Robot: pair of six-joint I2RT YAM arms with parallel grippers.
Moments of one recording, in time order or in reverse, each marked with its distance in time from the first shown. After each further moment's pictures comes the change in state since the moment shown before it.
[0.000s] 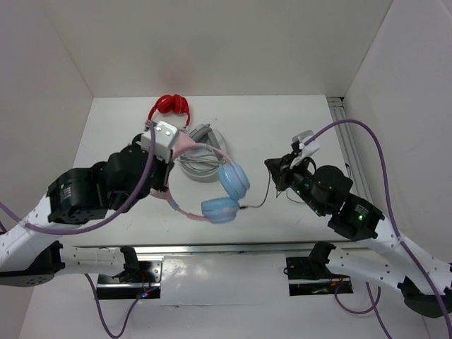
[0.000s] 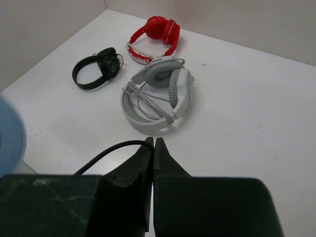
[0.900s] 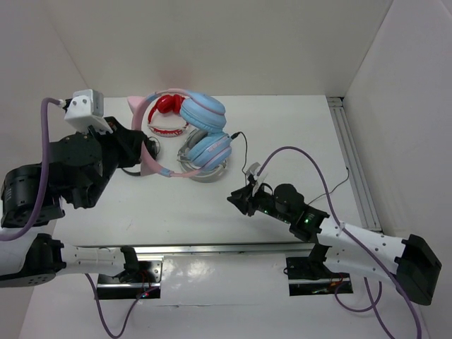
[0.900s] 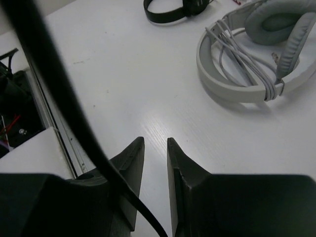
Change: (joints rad) left arm 0.002 0.028 0.323 -0.084 -0.347 -0.371; right arm -0.003 0.158 -0.539 0.662 -0.433 0.011
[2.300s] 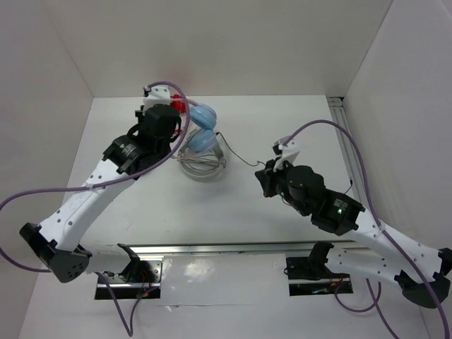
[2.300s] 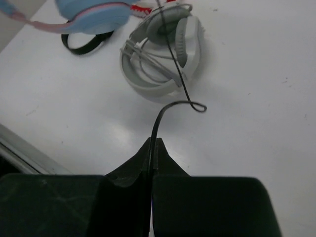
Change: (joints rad) left arm 0.518 0.186 -0.452 0.401 0.050 0.366; right arm 0.045 -0.098 0.458 -0.694 0.519 0.189
